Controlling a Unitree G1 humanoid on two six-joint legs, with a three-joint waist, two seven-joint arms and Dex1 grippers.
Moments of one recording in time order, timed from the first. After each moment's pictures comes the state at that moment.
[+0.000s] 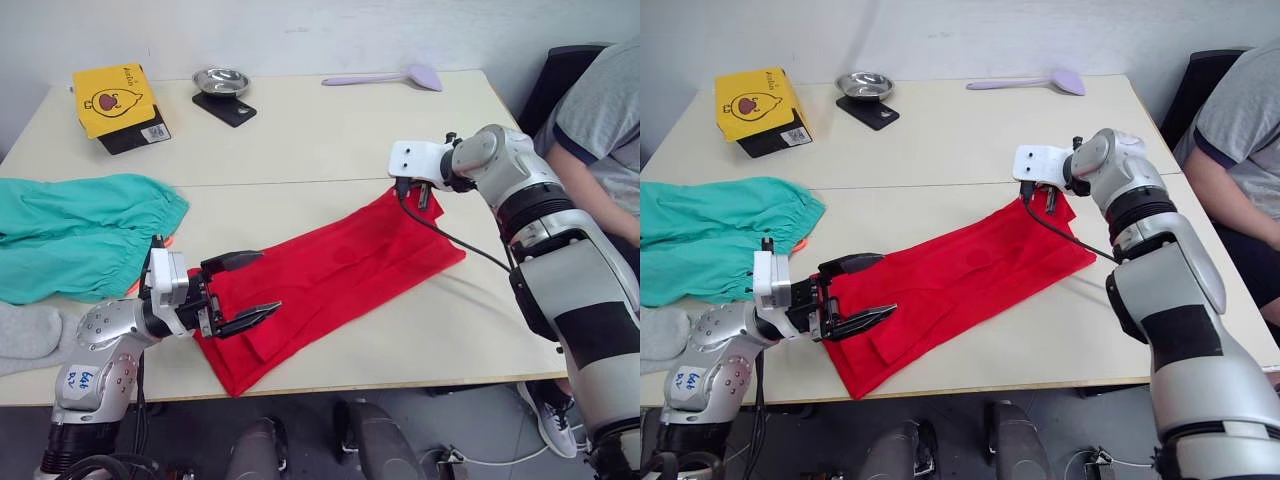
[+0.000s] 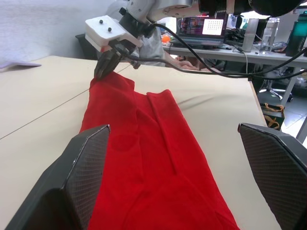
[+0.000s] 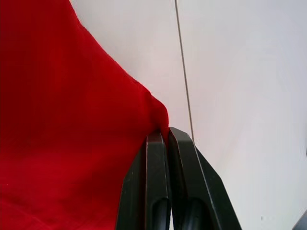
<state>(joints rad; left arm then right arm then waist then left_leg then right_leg) -0.09 0.57 0.18 -0.26 -0.62 0.19 -1.04 -1.41 -0.48 0.50 1.27 -0.45 -0.10 0.83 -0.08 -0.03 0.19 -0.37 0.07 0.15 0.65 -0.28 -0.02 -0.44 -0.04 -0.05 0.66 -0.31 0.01</state>
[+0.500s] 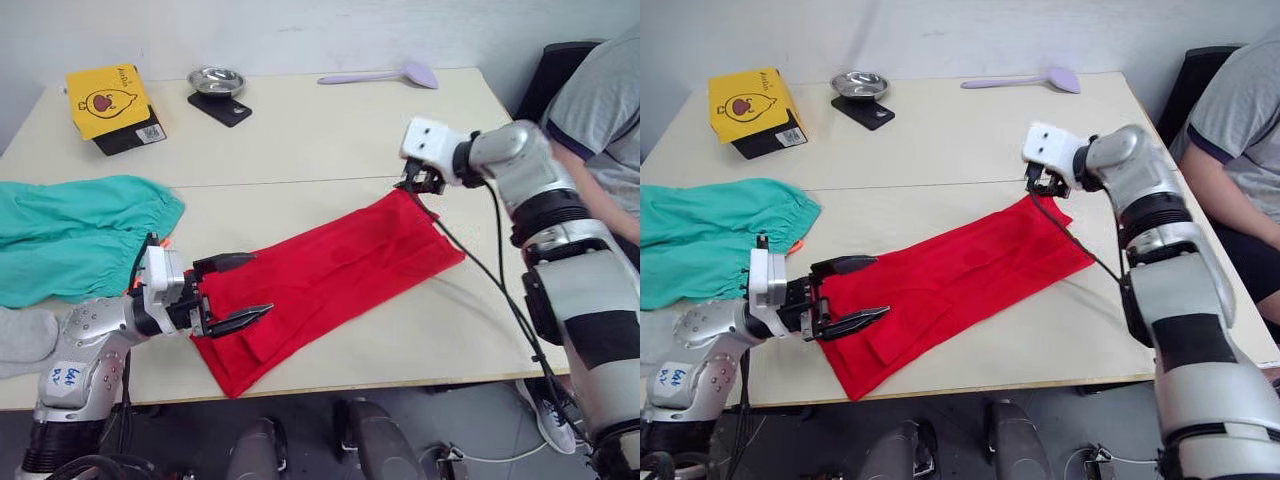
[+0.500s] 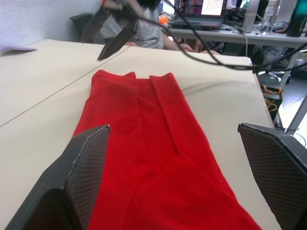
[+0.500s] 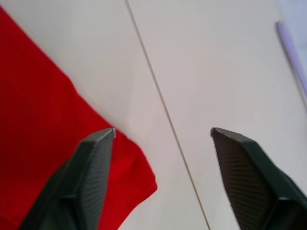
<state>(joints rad) -0.12 0.65 0.19 -0.23 -0.62 0.23 -1.05 -1.27 -0.59 0.22 0.90 -0.20 0.01 1.06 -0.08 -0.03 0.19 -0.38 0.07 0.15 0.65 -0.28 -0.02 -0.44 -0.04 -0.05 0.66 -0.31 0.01</state>
